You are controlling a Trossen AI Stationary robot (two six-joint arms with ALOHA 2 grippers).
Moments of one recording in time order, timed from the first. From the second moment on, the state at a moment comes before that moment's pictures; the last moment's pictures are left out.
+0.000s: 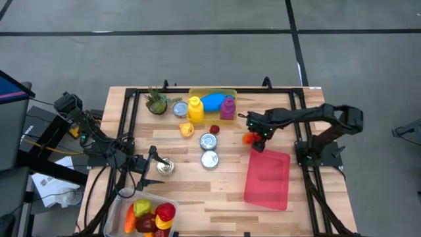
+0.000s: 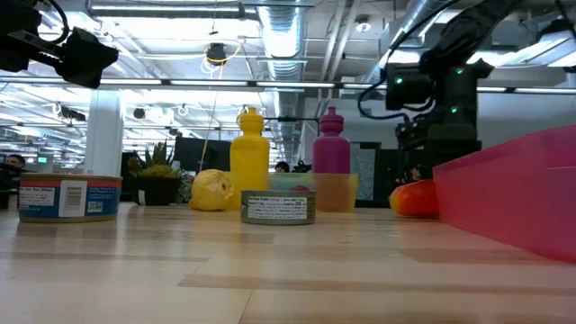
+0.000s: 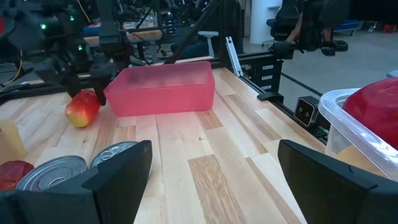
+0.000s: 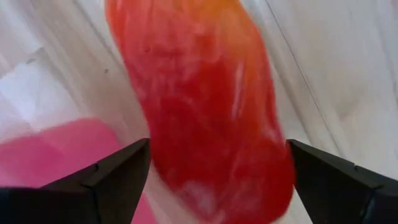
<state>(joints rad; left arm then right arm) -0.75 0.71 0.09 0.49 -0.53 0.00 -0.30 1.49 0.77 -0.75 -0.06 0.22</state>
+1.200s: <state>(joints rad) -0.75 0.71 0.09 0.49 -0.53 -0.01 0.07 1.40 1.04 -0.28 0.05 0.25</state>
